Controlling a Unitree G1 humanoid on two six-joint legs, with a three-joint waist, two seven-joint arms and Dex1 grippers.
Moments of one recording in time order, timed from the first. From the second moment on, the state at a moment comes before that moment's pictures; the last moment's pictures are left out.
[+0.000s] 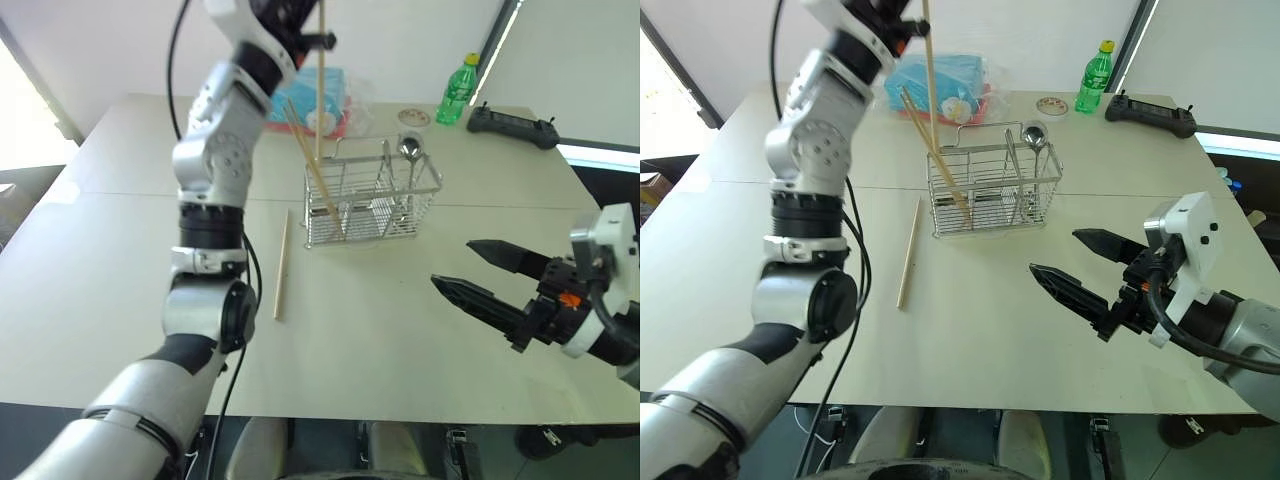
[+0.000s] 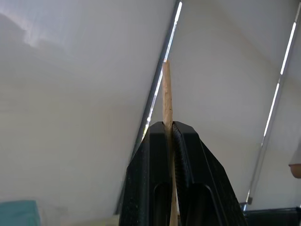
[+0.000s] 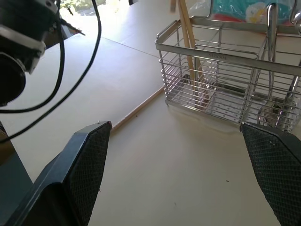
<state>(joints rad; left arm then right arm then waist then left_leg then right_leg) -1.15 0.05 0.21 0.33 -0.48 0.29 -0.37 0.27 -1.06 -0.74 -0.87 1.59 0.80 0.18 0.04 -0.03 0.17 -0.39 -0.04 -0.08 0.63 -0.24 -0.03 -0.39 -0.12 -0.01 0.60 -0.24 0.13</state>
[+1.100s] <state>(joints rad) -1.16 0.40 0.22 0.17 -0.60 0.67 -0.39 0.20 -1.08 -0.71 -0.82 1.67 0.77 0.08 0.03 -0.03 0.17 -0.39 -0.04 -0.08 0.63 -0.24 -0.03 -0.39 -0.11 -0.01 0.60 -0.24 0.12</state>
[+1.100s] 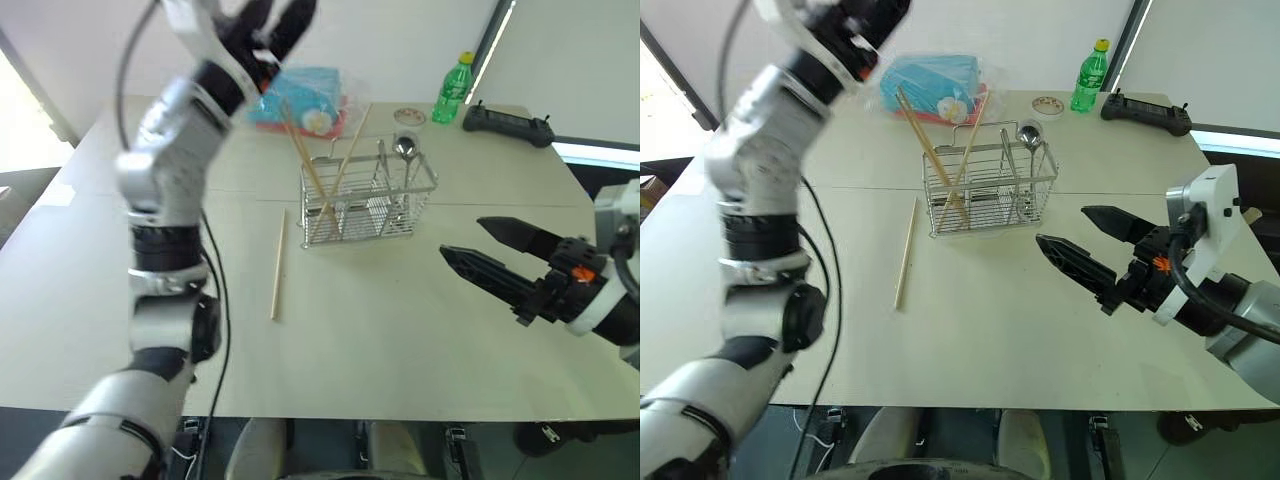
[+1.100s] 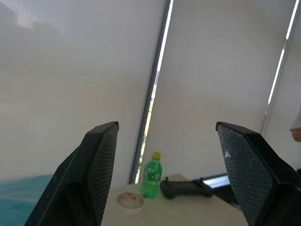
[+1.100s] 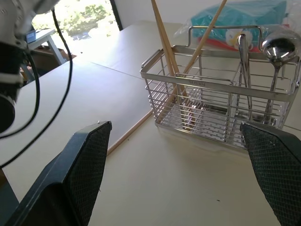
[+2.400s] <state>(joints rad) -0.86 0.25 -0.07 0.20 -0.28 1.22 -0.13 0.27 -1.00 -0.68 -0.86 1.63 0.71 0.02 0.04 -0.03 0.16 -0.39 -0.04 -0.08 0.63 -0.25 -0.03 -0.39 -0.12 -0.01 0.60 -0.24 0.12</state>
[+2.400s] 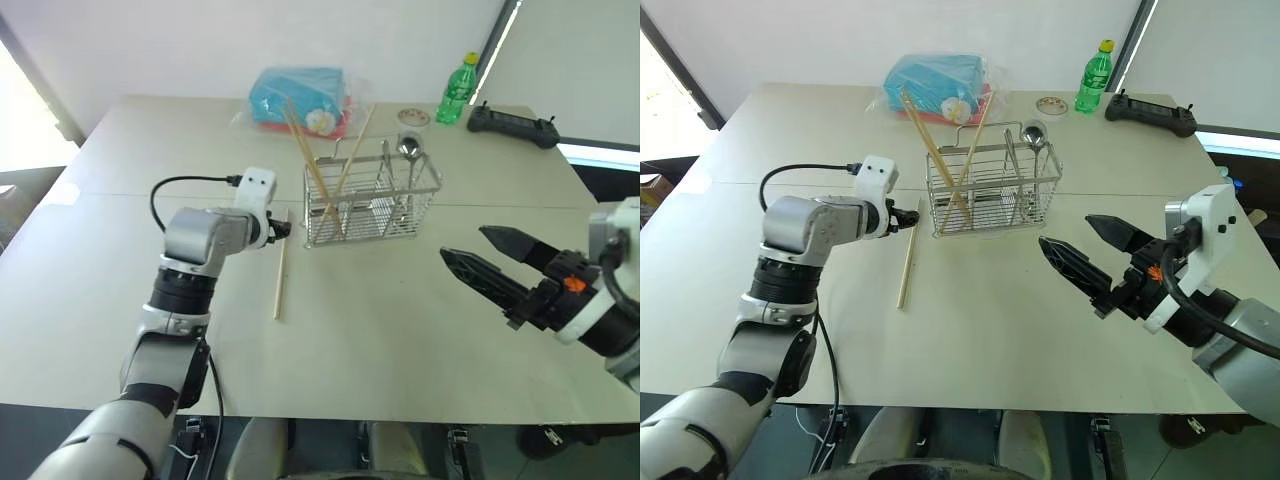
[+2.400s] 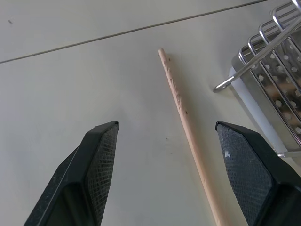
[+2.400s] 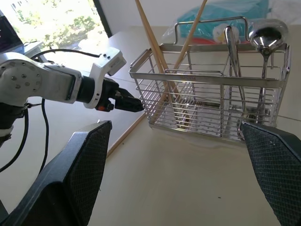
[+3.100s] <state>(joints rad) -0.97 0.16 -0.02 0.60 -0.17 0.95 -0.14 0.31 -1.00 -0.69 -0.89 1.63 0.71 0.08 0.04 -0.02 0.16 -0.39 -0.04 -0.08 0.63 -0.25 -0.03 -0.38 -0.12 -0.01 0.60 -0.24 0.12</state>
